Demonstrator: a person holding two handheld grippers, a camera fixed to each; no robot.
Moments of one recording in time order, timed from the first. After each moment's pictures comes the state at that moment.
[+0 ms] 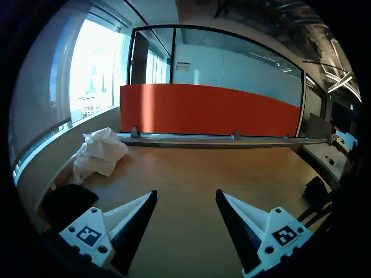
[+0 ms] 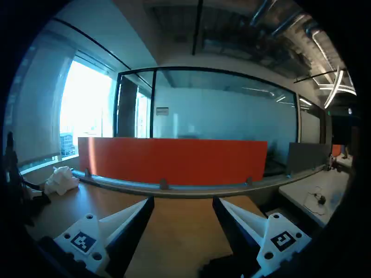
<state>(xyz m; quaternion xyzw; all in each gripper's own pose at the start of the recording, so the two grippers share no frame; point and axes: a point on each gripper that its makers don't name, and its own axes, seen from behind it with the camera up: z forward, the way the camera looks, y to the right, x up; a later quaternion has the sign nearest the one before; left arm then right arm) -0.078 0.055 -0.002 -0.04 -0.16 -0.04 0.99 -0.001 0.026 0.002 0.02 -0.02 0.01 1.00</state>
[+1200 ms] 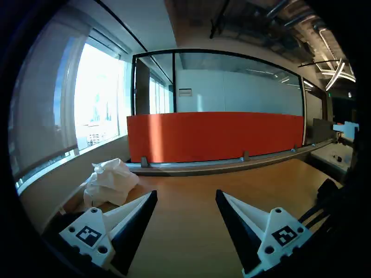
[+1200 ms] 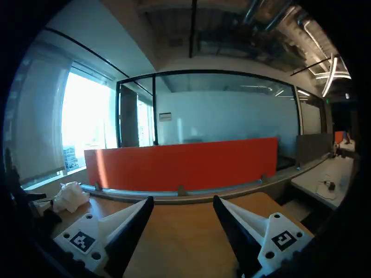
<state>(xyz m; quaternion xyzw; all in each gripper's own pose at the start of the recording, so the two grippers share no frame) -0.041 0.020 0.023 -0.02 -0.06 0.01 1.00 0.012 -0.056 0.016 0.02 -0.01 0.06 1.00</state>
